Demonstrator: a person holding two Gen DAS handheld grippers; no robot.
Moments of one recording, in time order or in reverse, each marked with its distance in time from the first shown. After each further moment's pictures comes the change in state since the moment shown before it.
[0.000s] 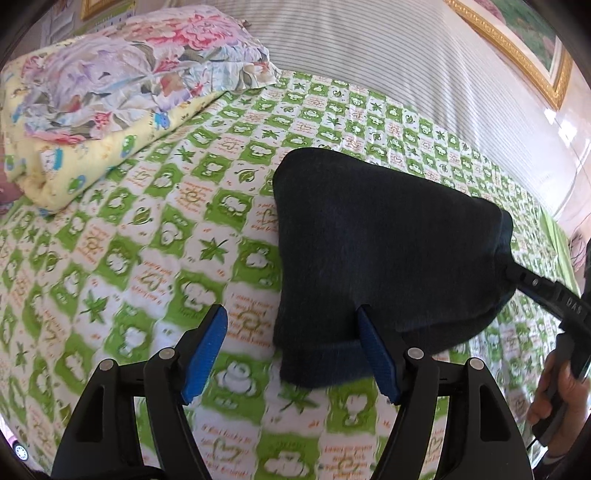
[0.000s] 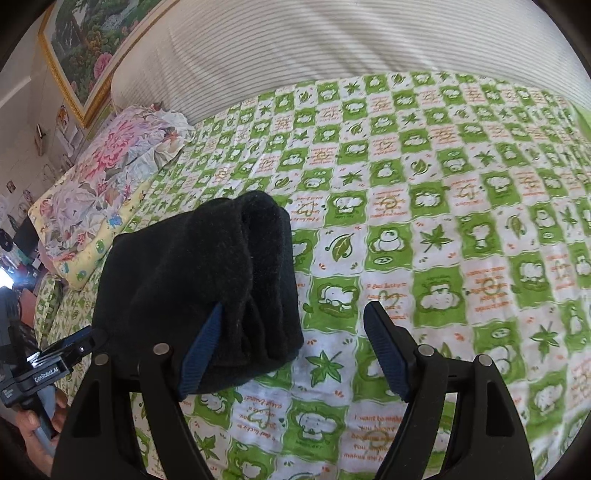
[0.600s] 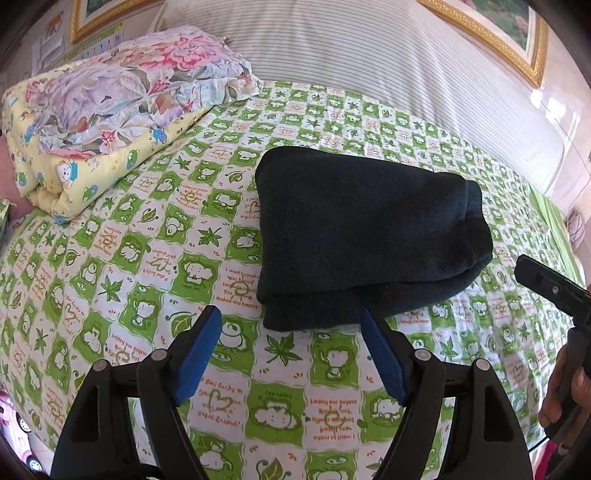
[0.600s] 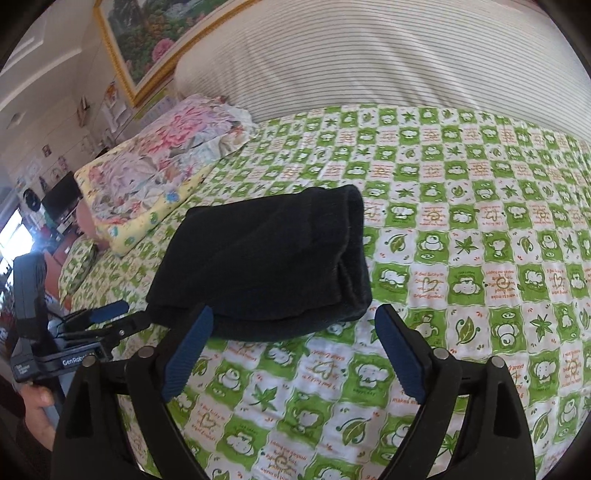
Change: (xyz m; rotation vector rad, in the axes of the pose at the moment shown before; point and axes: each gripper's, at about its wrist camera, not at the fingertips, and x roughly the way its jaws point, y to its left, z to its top) left arm -0.033 -0.019 -0.026 0.076 -0.027 0.009; right arm -0.049 0.049 -0.029 -0.169 -0.032 0.100
